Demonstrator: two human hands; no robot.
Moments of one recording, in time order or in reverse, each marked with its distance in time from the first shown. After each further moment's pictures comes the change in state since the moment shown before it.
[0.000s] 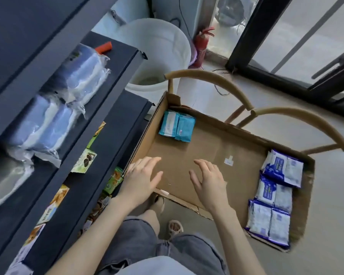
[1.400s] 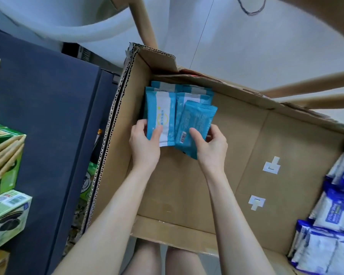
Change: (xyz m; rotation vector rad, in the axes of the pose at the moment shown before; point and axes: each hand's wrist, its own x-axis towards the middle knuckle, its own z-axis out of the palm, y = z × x) left_hand 0.309 -0.106 0.197 -0.568 0.166 -0.600; right_hand 0.273 0.119 0.208 0.734 0.065 0.714
